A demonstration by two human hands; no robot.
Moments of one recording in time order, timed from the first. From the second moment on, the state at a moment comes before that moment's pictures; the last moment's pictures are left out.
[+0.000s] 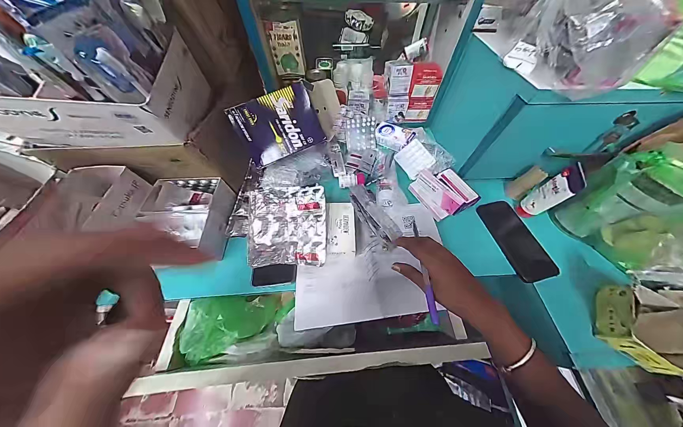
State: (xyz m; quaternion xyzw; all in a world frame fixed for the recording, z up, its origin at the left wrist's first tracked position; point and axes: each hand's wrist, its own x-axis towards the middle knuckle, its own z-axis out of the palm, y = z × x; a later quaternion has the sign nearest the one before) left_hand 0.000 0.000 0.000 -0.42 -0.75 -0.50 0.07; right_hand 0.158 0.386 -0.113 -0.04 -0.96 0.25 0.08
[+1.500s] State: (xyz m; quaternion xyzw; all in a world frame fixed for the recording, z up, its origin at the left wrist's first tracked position) left_hand -0.029 0.120 -0.136 -0.31 -0.93 -0.19 0.09; right_hand 0.107 0.377 -0.163 -0.07 -0.93 0.28 0.22
